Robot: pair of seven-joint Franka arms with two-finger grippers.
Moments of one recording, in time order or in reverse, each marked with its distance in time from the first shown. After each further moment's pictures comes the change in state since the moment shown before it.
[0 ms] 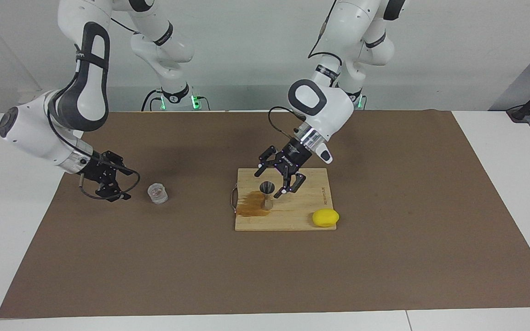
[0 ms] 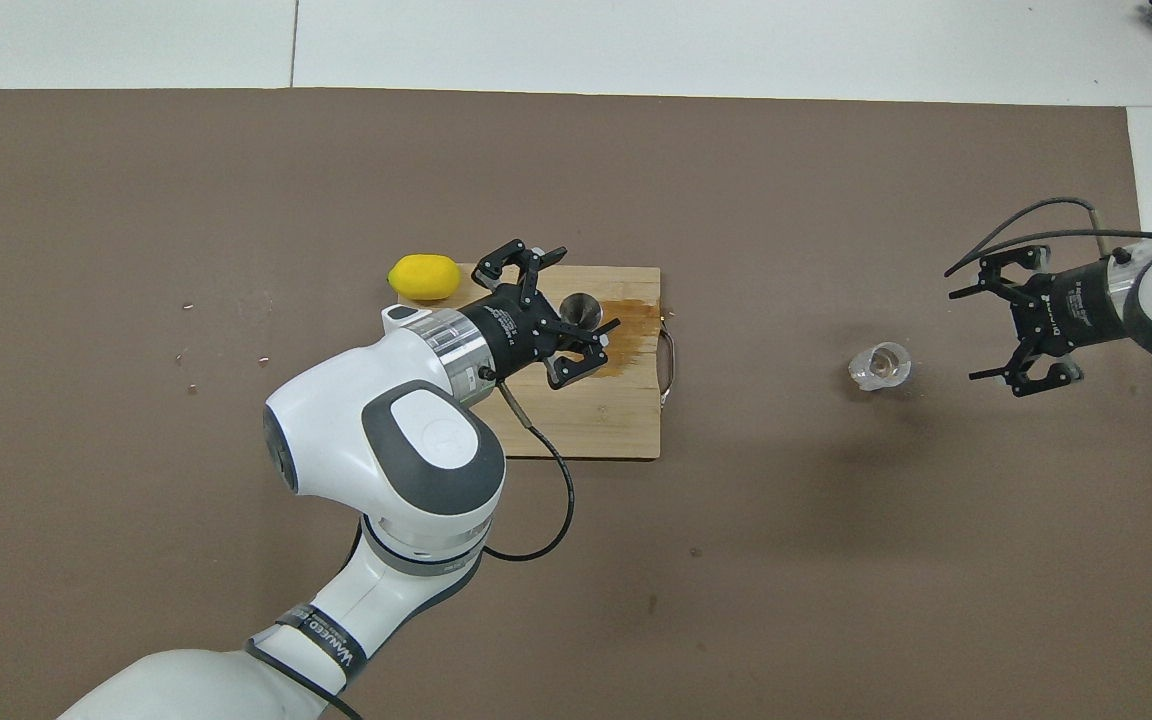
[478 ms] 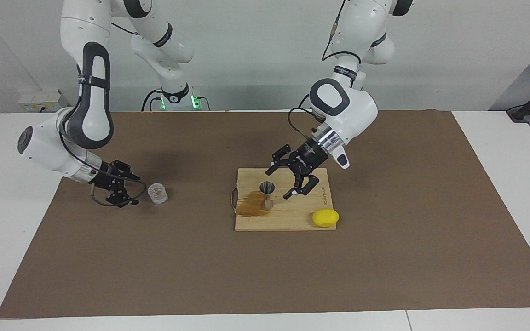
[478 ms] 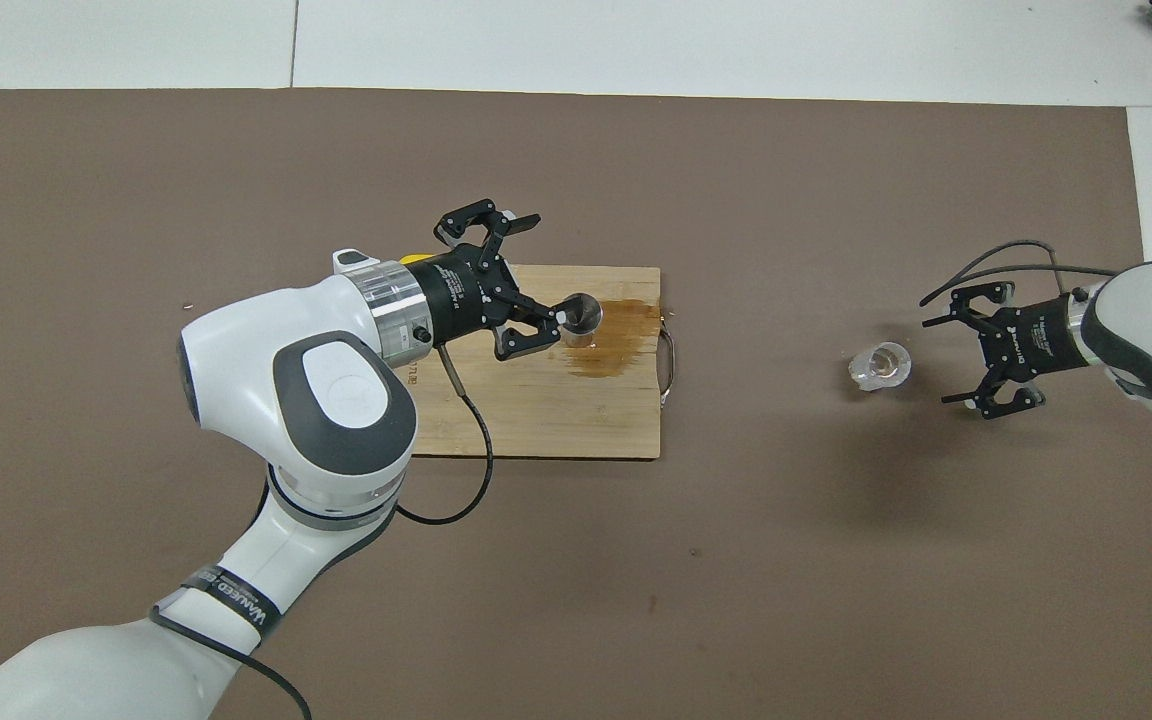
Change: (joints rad) left arm 0.130 -0.024 0.018 0.001 0.222 -0.247 0.004; right arm -0.043 0.098 0.000 -0.056 0.087 0.053 -0.150
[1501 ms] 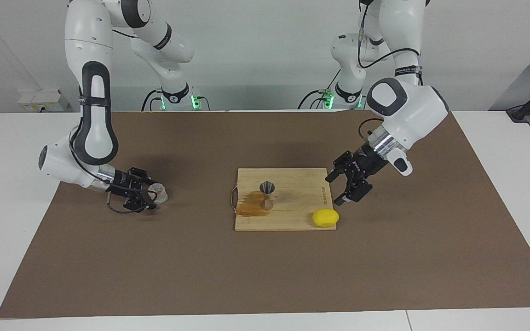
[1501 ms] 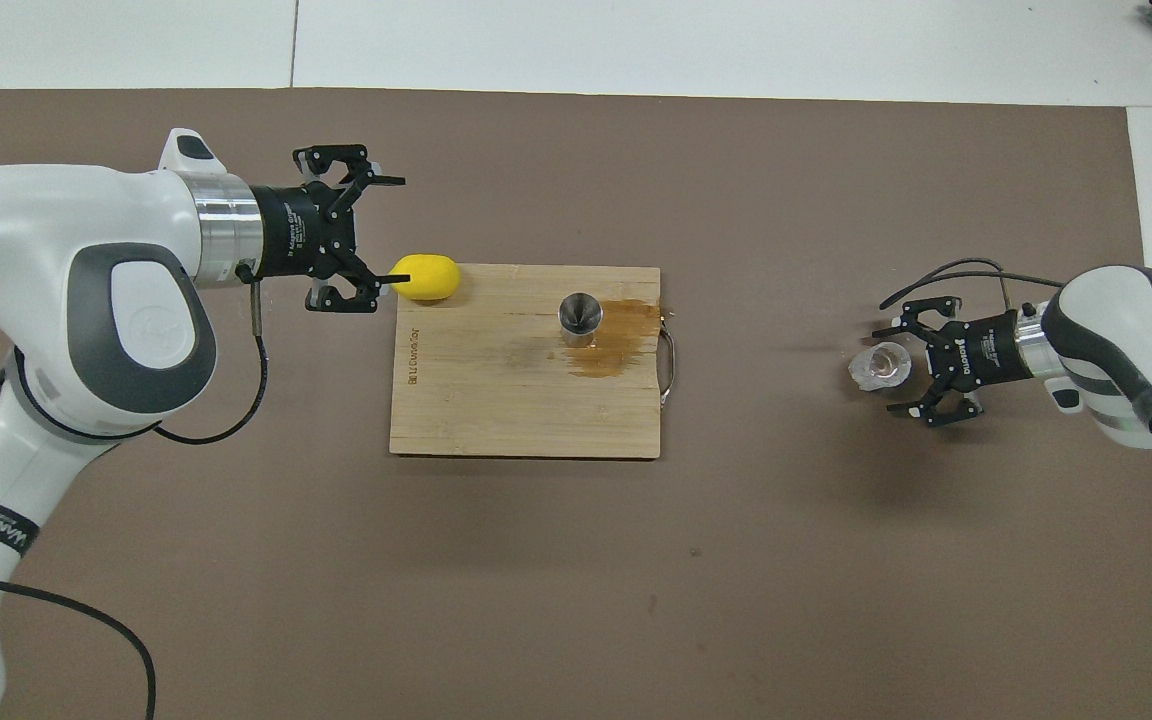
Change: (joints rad) left arm 0.257 -0.039 0.013 0.089 0.729 -0.311 0.048; right arm 0.027 0.053 0.018 -0.042 0.176 0.000 -0.053
